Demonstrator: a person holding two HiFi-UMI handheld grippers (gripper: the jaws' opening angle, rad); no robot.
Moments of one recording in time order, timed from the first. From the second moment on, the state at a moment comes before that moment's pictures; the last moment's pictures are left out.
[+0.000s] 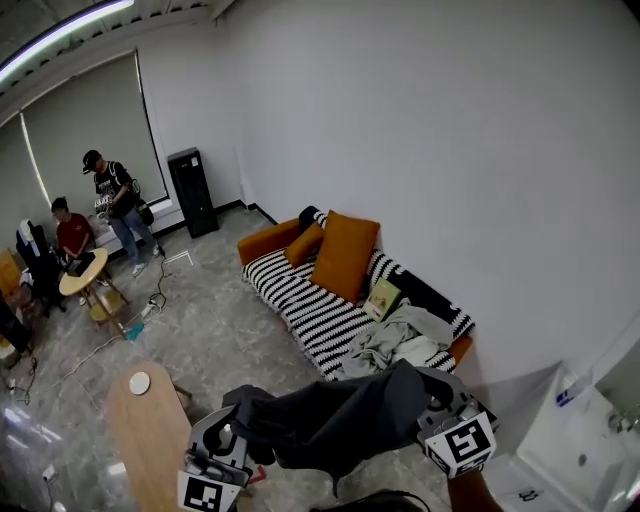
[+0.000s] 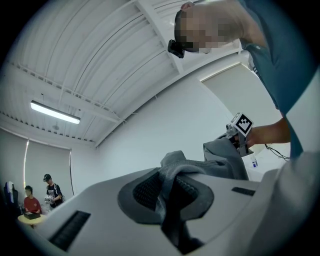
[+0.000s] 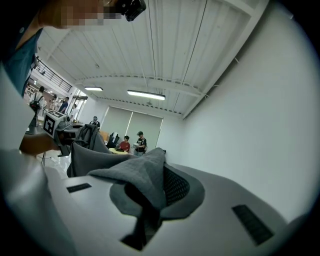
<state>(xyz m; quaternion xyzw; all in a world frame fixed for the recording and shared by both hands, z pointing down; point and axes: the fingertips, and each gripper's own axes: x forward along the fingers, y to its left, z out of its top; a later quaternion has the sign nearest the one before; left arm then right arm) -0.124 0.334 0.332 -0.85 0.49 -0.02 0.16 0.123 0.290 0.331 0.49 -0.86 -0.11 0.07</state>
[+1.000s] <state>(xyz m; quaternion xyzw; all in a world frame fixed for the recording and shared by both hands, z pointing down) -0.067 0.172 0.378 -0.82 0.55 -0.05 0.17 0.139 0.127 0.371 0.42 -0.88 -0.20 0.08</state>
